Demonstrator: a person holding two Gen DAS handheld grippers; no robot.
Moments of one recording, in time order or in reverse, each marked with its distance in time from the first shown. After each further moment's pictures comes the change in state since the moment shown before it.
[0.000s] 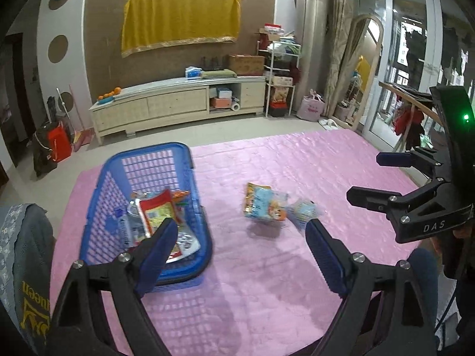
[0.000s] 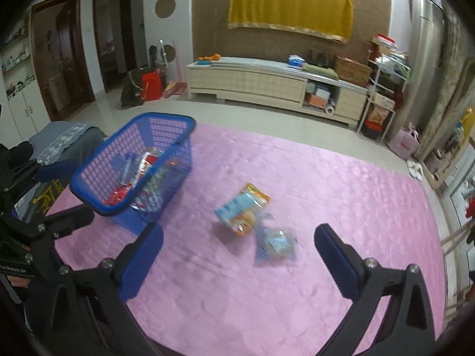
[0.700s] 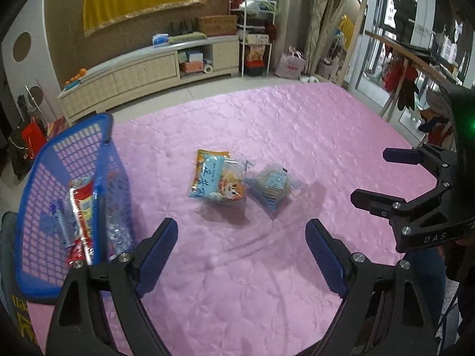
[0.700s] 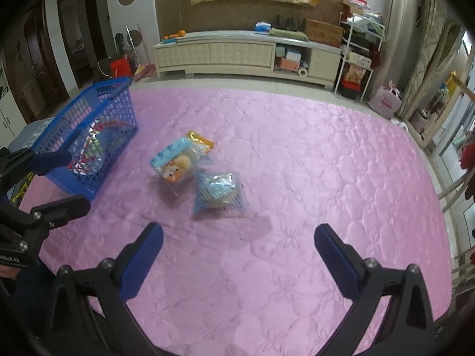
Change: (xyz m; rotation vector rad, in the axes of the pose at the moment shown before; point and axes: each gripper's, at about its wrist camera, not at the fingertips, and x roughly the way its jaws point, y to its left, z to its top) left arm 0.096 -0.064 -0.005 0.085 0.198 -0.067; right arm 0.045 -0.080 -0.058 0.103 0.123 -0.050
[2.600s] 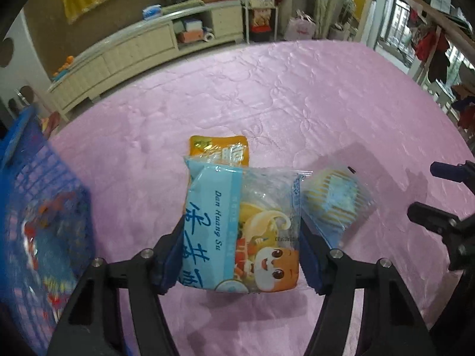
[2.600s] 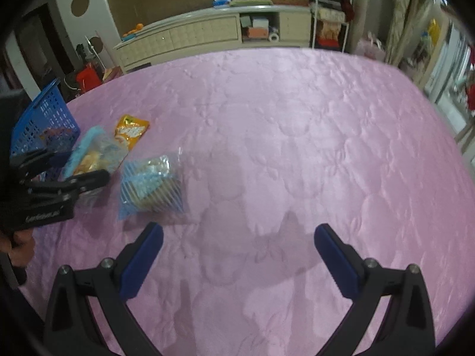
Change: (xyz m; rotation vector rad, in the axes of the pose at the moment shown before) left arm 0.121 0.014 0.034 0.035 0.137 0.061; right arm 0.077 -0.053 -0.016 0.197 0.102 -0.042
